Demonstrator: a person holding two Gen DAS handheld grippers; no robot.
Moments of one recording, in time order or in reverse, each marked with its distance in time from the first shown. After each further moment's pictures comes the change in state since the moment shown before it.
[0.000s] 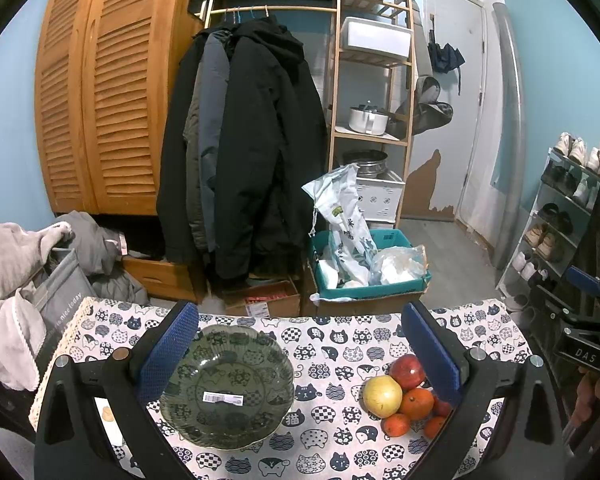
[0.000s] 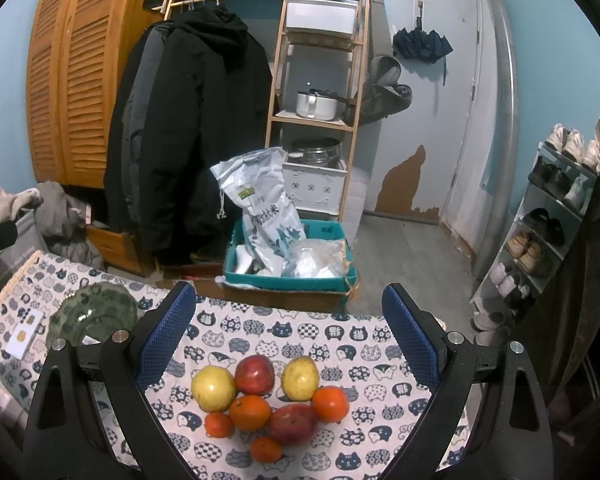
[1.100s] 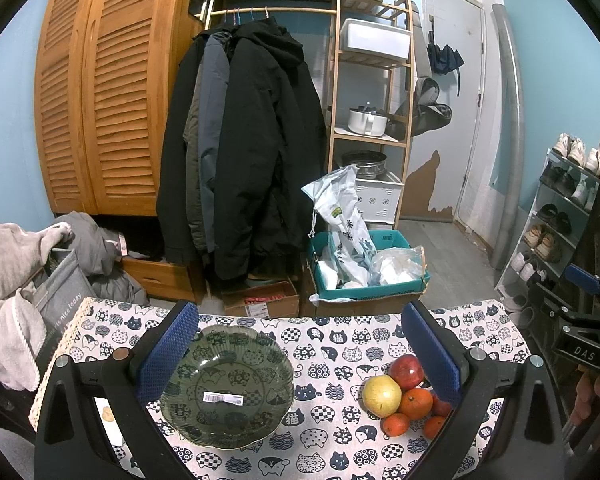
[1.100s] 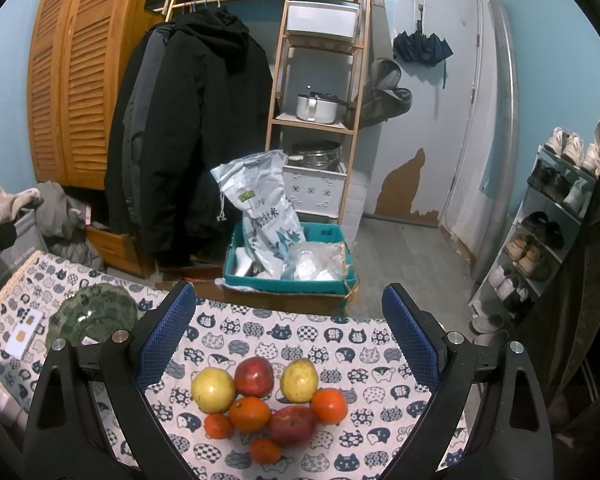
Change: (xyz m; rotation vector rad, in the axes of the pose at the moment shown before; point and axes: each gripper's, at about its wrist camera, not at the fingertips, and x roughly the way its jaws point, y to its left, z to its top) left arm -0.001 0.001 -0.001 -0.004 -0.003 -0.001; right arm -0.001 0.002 0.003 -0.006 -0.005 -0.003
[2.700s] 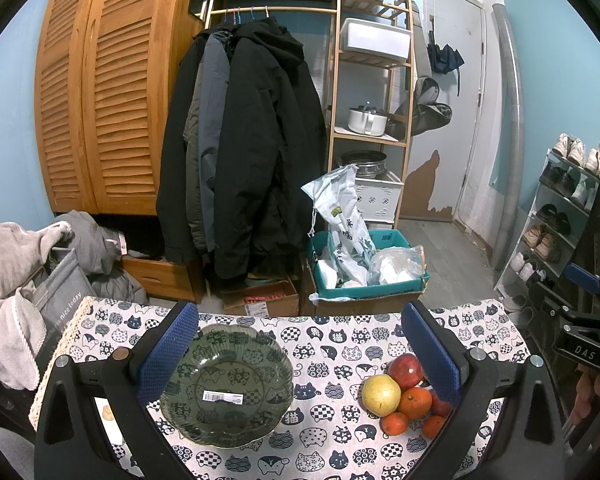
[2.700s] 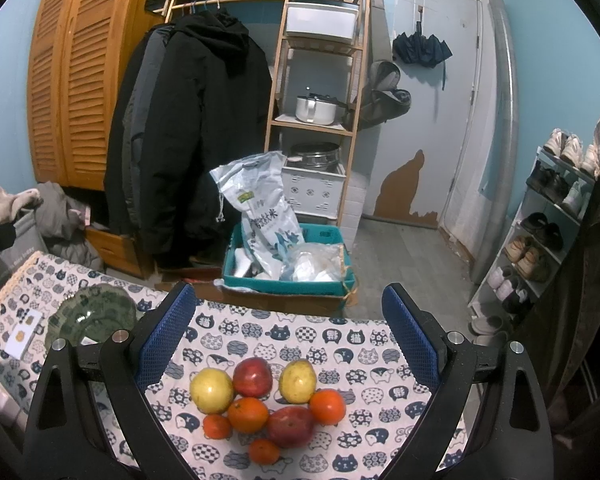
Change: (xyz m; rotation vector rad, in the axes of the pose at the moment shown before) left arm 0.000 0.001 -0.001 -0.002 -0.002 -0.002; right arm -0.001 0.002 -0.001 -0.002 -0.003 -0.003
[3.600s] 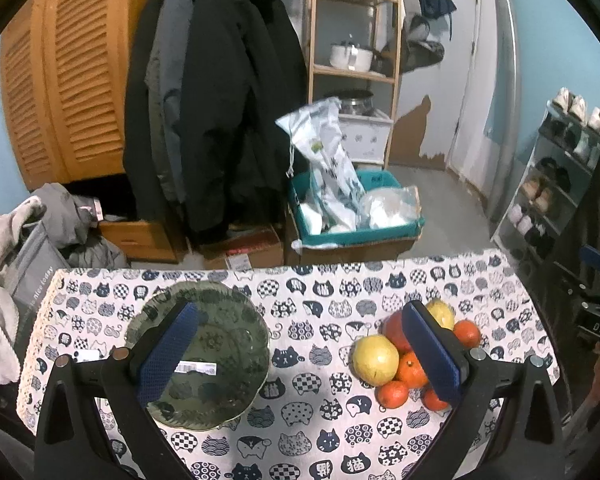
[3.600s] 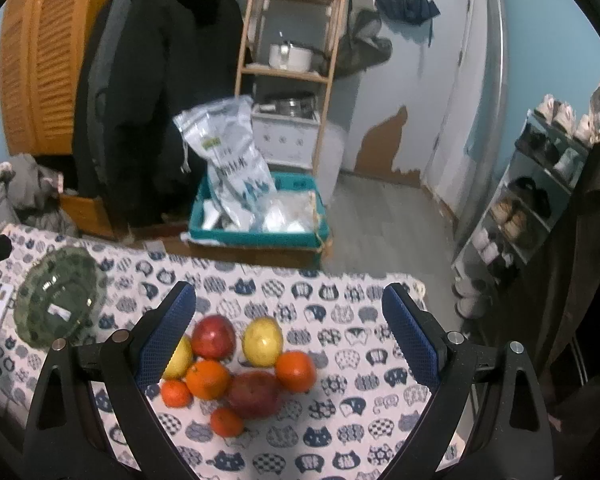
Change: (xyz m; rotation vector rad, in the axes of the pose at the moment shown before) left arm 0.066 -0.036 -0.031 0.049 0.204 -0.037; right arm 0.040 -0.039 -0.029 0.013 0.174 -0.068
